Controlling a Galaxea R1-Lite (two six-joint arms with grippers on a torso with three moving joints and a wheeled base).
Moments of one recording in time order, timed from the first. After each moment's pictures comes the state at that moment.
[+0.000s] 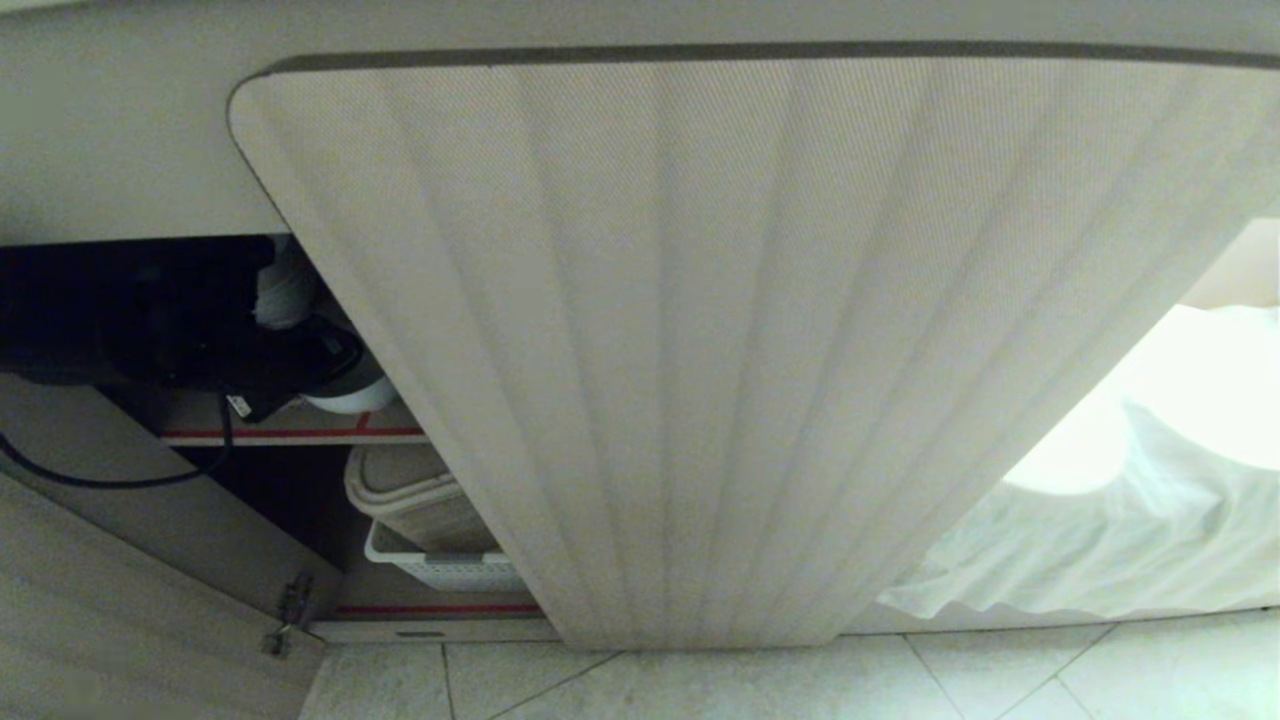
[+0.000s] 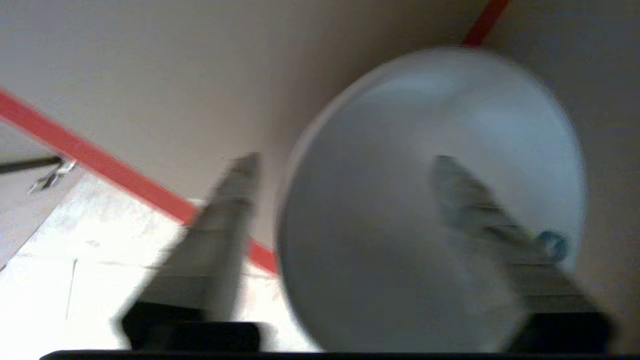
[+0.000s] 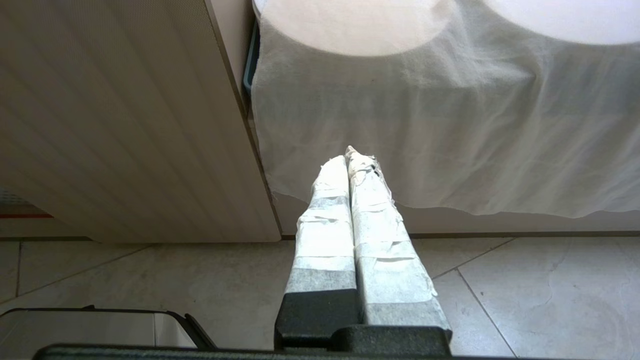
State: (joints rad) left arm 0.10 1.93 -1.33 0.04 0.04 -0.64; right arm 0.00 0.00 0.00 0.00 -0.01 0.01
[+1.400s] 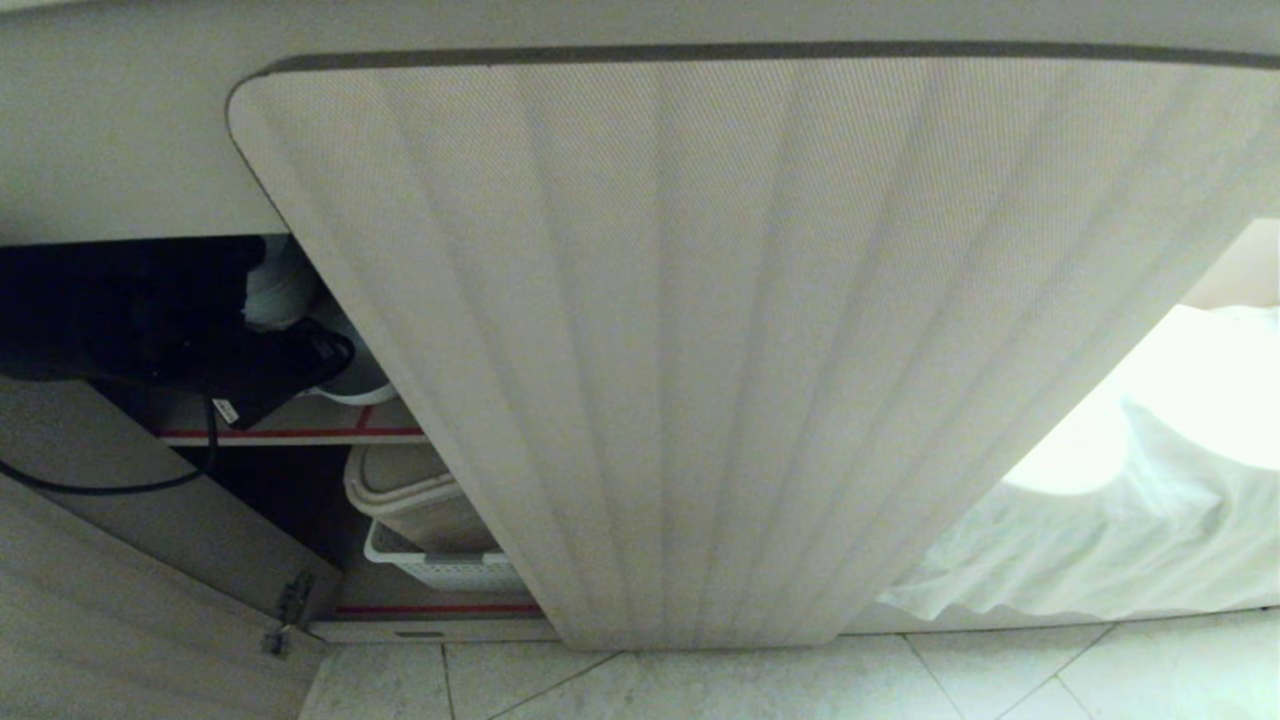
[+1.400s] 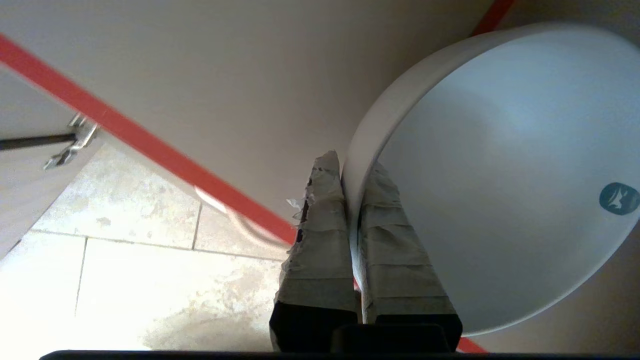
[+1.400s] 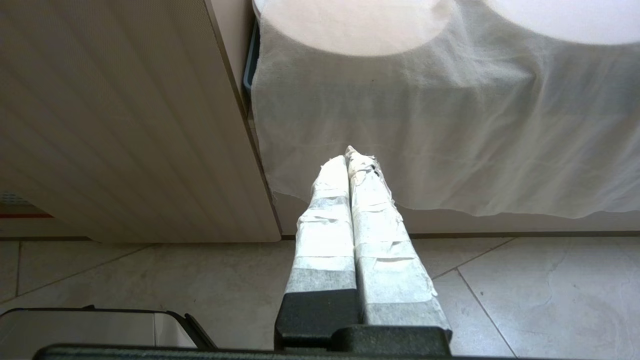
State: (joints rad) left arm 0.10 1.90 -1.32 0.11 0.04 -0.65; right arm 0.00 0.00 0.00 0.00 -0.01 0.01
